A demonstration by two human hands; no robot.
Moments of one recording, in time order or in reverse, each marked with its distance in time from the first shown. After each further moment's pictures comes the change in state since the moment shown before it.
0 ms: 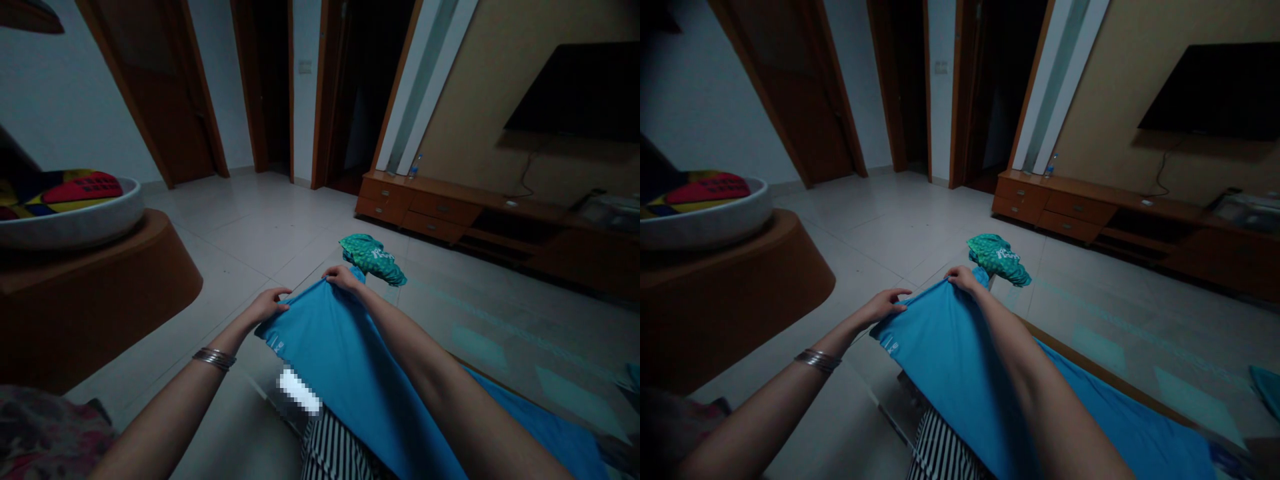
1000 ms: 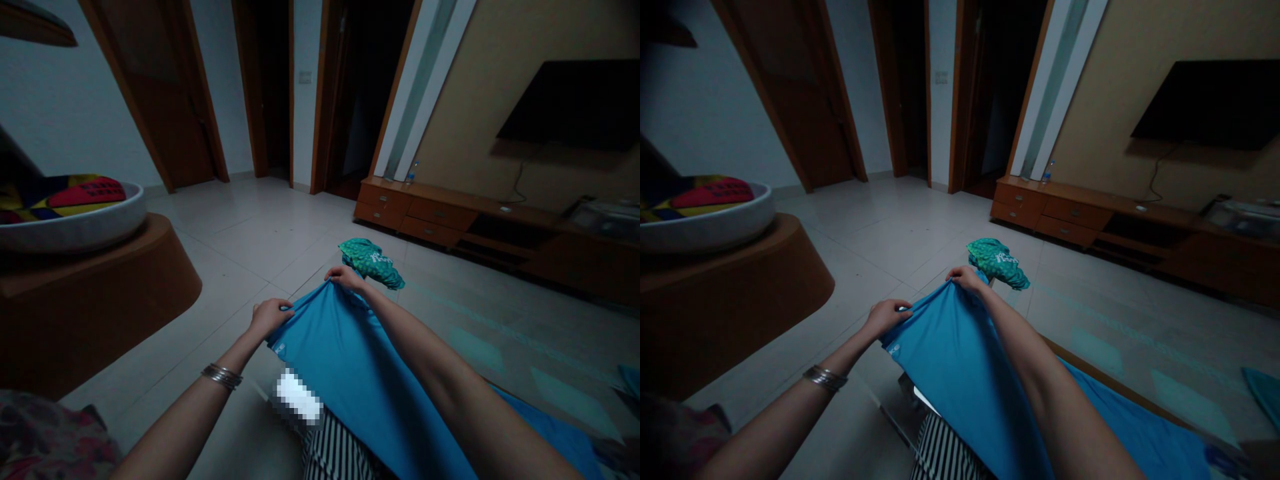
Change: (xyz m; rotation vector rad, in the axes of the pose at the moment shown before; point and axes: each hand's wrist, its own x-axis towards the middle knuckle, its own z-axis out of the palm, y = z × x) left_hand -0.022 0.015 0.016 0.291 0.091 -0.141; right_hand -0.004 0.003 -0.014 0.168 0.007 -0.063
